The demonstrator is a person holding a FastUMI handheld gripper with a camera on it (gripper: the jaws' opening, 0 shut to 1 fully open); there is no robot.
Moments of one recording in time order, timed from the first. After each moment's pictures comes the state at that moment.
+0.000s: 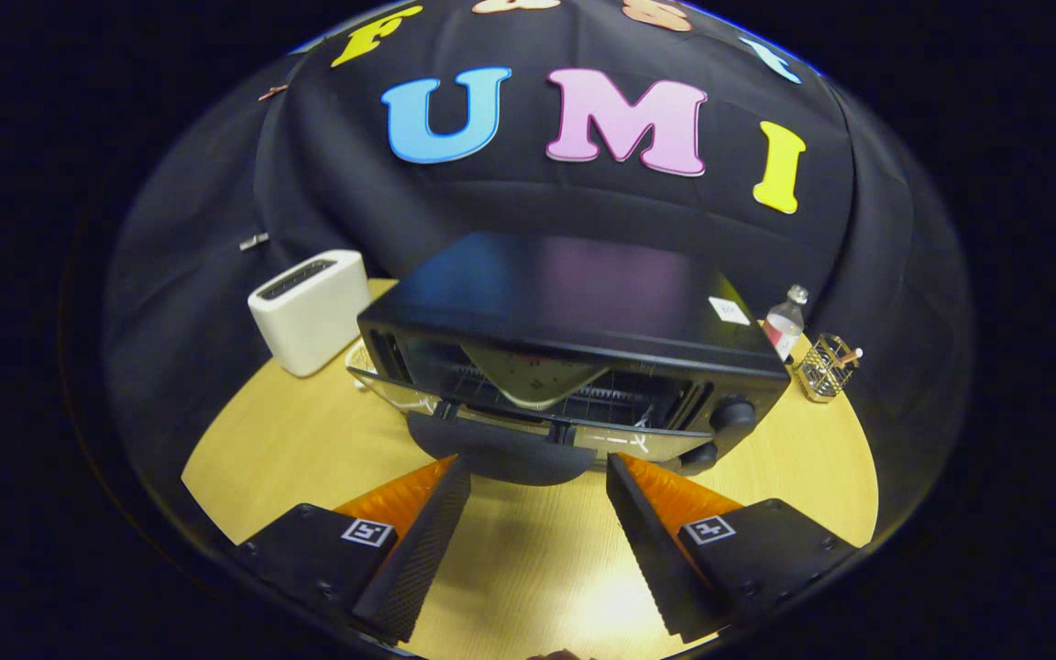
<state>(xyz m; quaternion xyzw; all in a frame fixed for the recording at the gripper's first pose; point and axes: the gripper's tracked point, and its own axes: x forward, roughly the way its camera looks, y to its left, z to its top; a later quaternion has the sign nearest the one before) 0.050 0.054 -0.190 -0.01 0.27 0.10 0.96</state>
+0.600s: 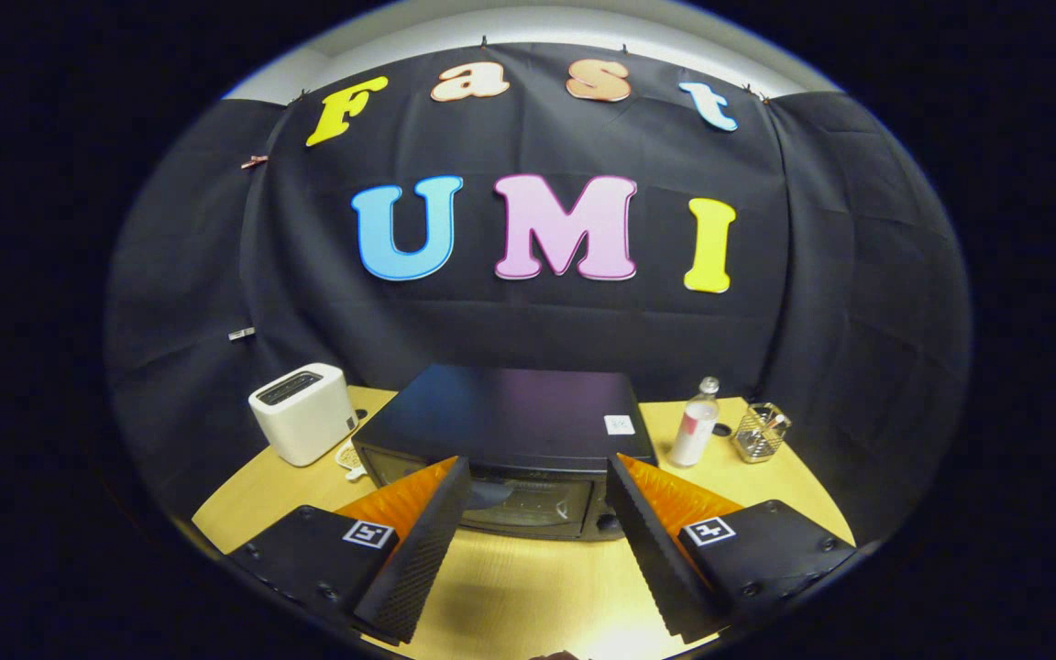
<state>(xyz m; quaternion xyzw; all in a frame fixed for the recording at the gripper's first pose) 0.030 -0.017 -0.075 0.01 0.12 0.04 0.99</state>
